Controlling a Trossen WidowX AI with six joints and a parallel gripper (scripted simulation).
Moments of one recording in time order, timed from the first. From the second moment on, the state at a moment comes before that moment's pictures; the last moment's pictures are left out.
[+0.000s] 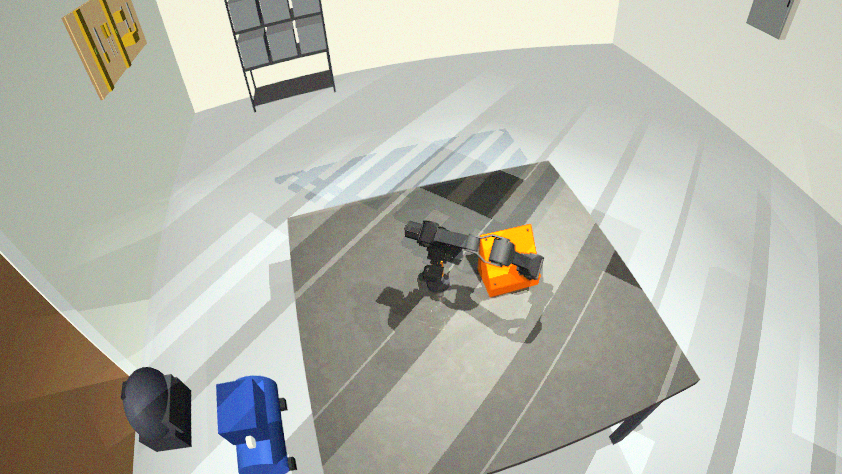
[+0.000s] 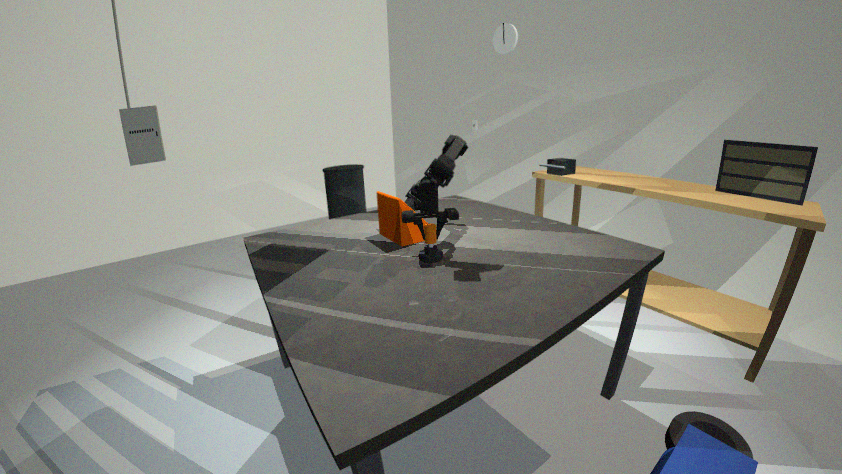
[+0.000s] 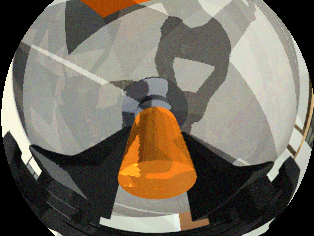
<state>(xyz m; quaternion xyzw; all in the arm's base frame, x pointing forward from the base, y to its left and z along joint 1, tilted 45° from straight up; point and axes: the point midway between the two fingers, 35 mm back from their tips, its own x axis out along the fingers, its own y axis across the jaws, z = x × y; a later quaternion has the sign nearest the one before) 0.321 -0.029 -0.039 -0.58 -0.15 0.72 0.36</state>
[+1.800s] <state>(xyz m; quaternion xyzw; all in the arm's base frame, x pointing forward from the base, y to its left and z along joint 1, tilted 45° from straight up) 0.322 -0.030 -0.037 -0.56 -0.13 0.72 0.38</state>
